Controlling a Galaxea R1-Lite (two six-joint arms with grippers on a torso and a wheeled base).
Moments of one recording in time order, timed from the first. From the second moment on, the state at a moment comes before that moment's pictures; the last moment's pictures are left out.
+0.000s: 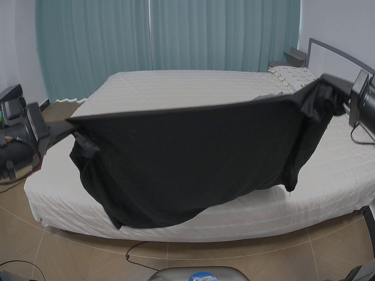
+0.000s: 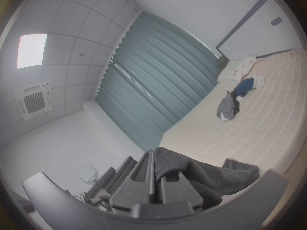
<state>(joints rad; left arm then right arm) -0.42 1.13 -0.92 -0.03 -0.02 -0.79 0.40 1.22 -0.91 -0.51 -0.02 0.78</state>
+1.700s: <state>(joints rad) -0.24 2.42 -1.98 0.12 -0.01 -0.88 0.25 2.35 -1.58 -0.65 -0.15 0.78</state>
